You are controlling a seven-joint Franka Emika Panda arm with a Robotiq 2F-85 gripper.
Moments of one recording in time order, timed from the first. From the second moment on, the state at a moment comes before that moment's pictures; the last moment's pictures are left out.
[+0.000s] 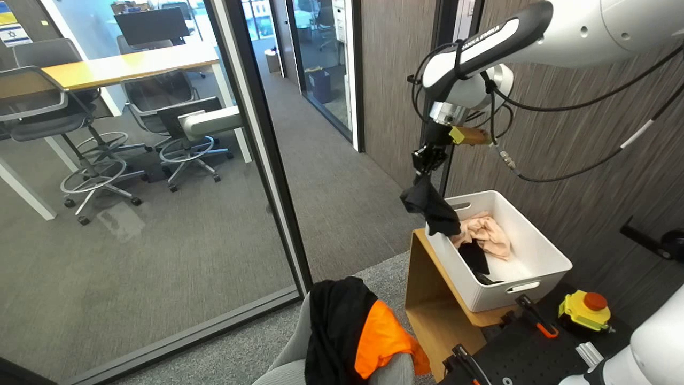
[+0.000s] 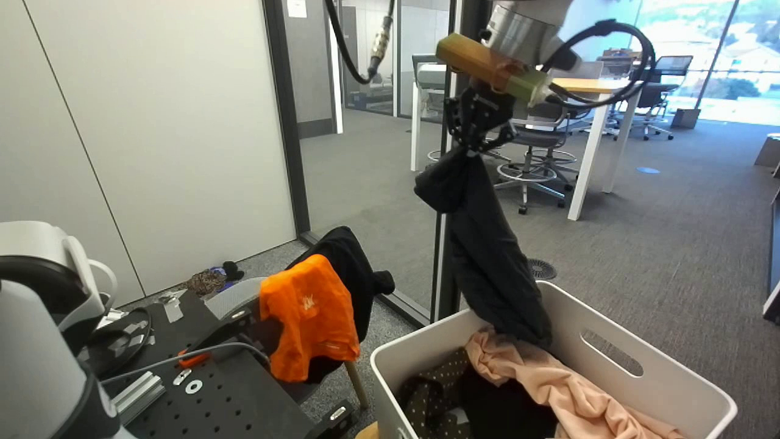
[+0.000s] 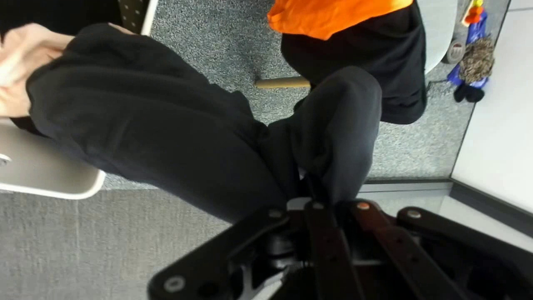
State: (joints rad) arm -0.20 0.15 0.04 -2.04 0.38 2.10 -0.46
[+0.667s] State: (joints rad) arm 0.00 -0.02 0.08 -2.04 0.38 1.98 -0.65
